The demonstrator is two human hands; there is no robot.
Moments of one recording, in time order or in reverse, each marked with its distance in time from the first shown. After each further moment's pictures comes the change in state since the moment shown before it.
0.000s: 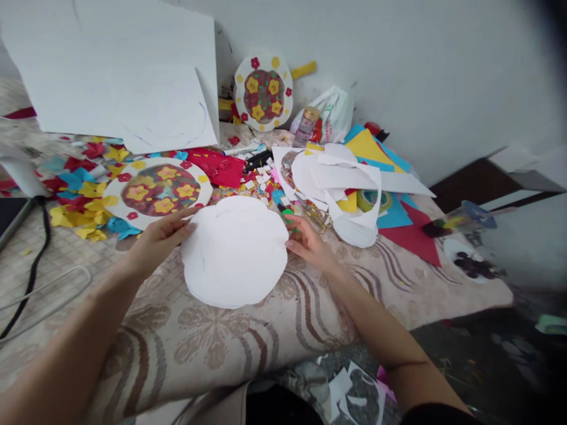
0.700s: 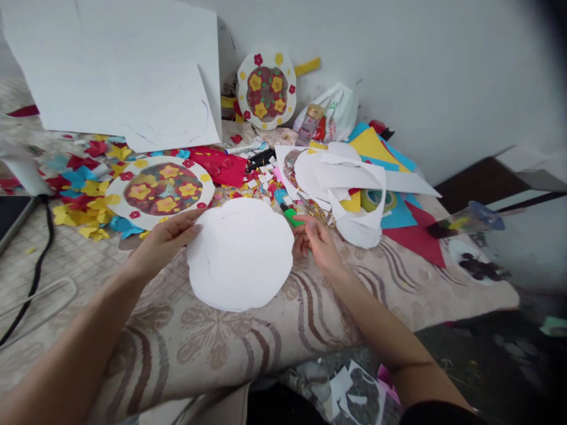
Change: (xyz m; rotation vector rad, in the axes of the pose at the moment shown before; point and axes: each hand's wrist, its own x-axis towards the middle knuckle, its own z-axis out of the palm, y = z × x) left_hand -0.005 0.004 0.009 0.005 -0.010 0.039; right_hand 0.001 -0.008 0.010 0.169 0.339 0.127
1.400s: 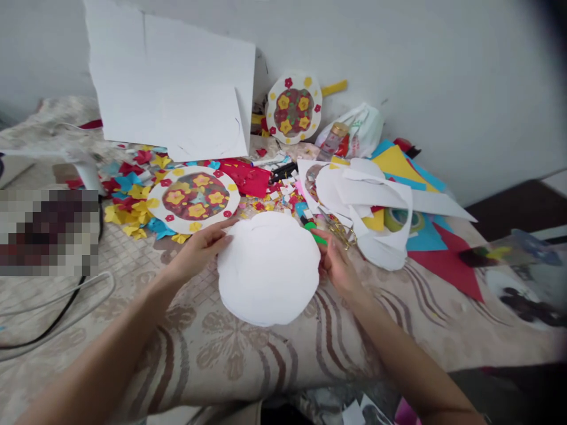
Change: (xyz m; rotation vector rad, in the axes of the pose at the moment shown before) left_hand -0.002 -0.003 0.006 0.025 -0.049 0.095; right_hand -0.006 0.014 0.003 -0.043 -0.033 -0.006
